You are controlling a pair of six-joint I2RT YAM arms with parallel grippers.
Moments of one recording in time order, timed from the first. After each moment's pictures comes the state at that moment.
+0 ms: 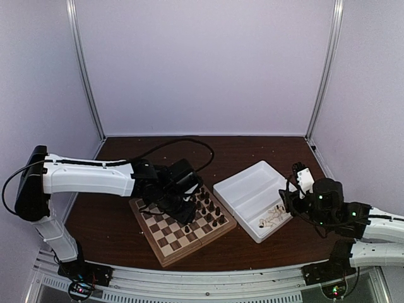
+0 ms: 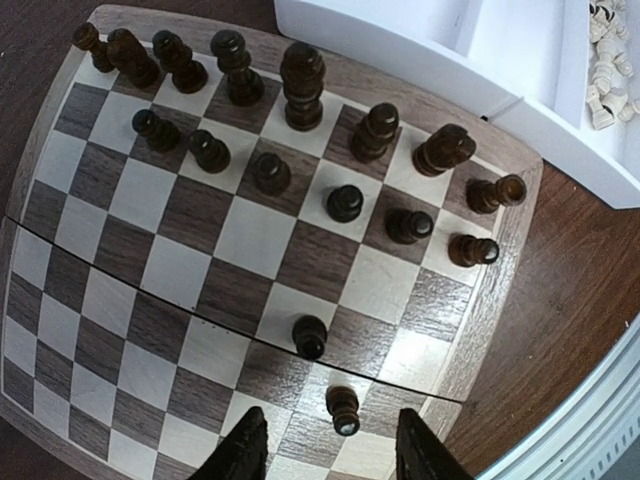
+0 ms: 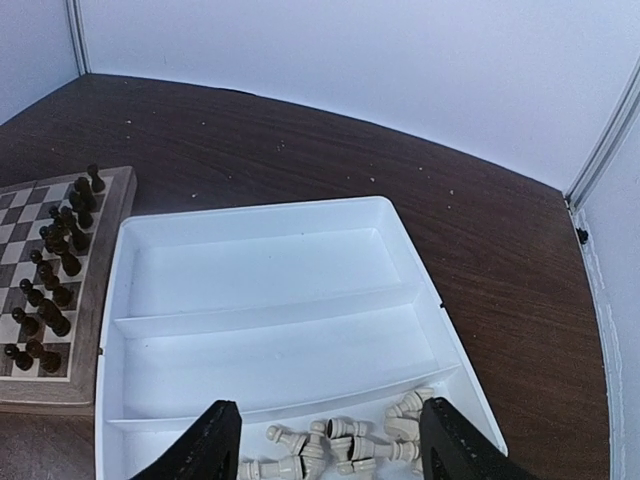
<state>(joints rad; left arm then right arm) -1.11 1.68 1.23 -0.68 -0.13 -0.48 0.86 0.68 0.37 -0.14 0.54 0.13</state>
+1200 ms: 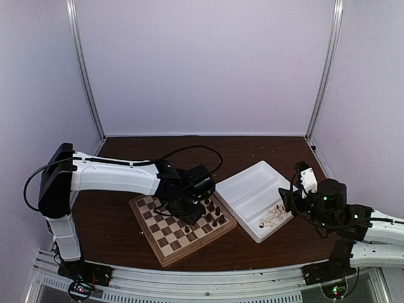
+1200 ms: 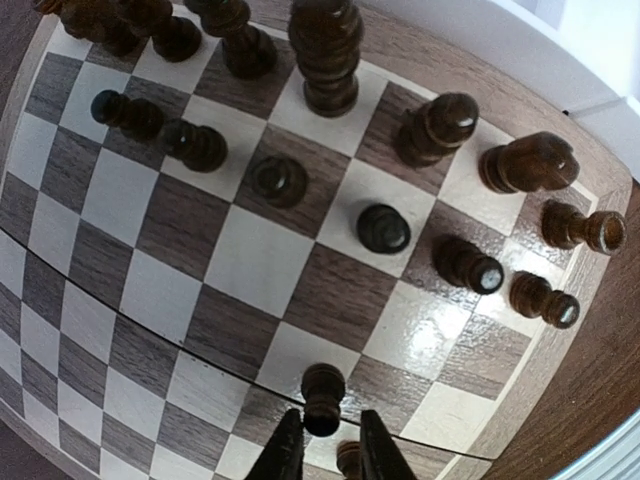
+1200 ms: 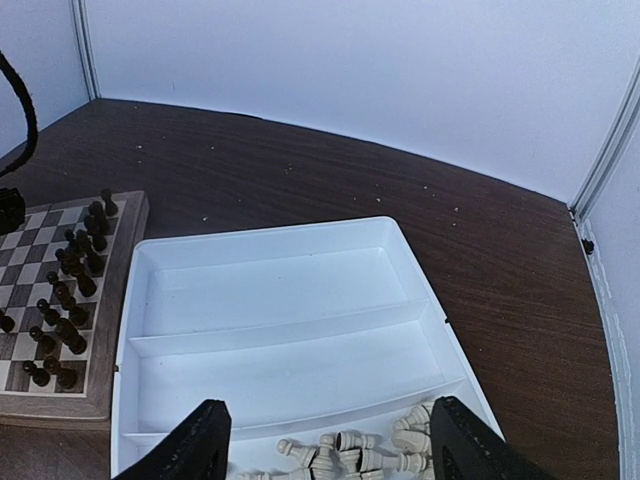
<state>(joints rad) -1.11 1.89 1.39 -0.79 -0.17 -0.52 0.86 0.63 0.34 -0.08 0.52 0.13</state>
